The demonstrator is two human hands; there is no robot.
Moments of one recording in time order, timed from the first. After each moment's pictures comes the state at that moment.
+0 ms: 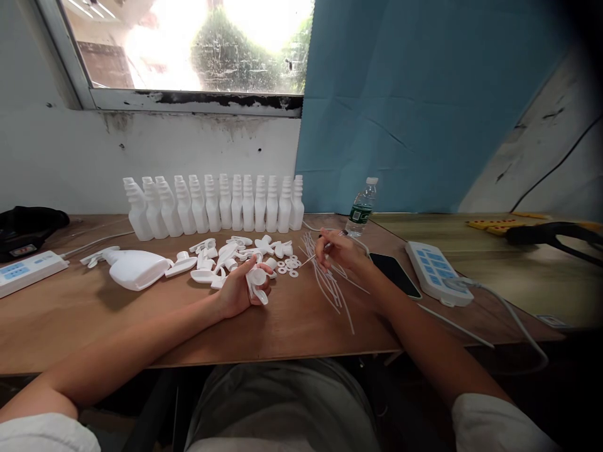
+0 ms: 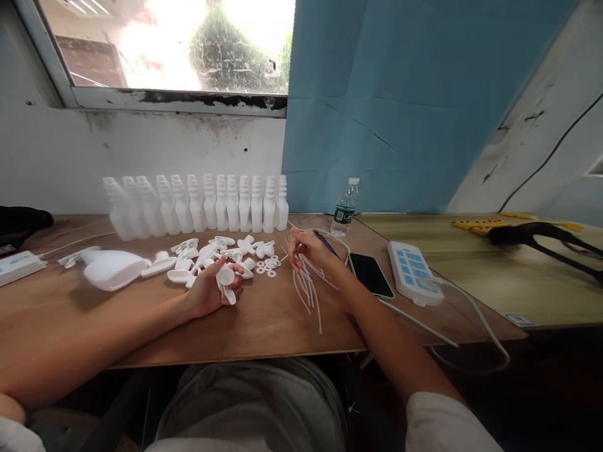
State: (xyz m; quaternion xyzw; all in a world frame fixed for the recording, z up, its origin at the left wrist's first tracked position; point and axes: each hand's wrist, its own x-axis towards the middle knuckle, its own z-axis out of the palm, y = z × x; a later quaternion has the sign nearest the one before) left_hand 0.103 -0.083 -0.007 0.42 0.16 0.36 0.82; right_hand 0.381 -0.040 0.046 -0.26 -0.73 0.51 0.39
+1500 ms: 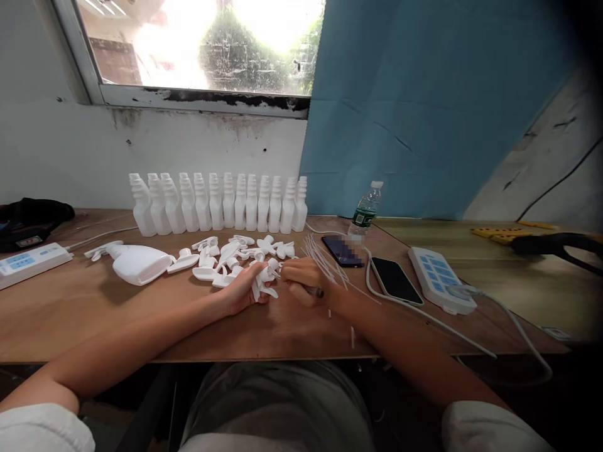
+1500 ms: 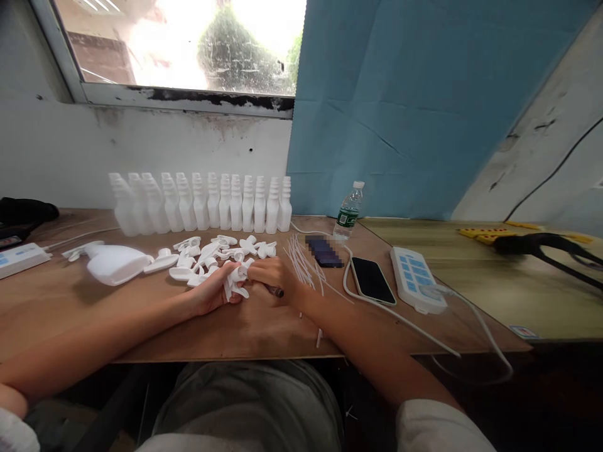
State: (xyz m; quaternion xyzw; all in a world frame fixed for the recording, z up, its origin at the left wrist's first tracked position) left_hand 0.114 -0.083 -0.005 0.42 0.28 0.39 0.77; right_hand 0.302 -0.093 0.036 -0.15 -0.92 -0.01 0.37
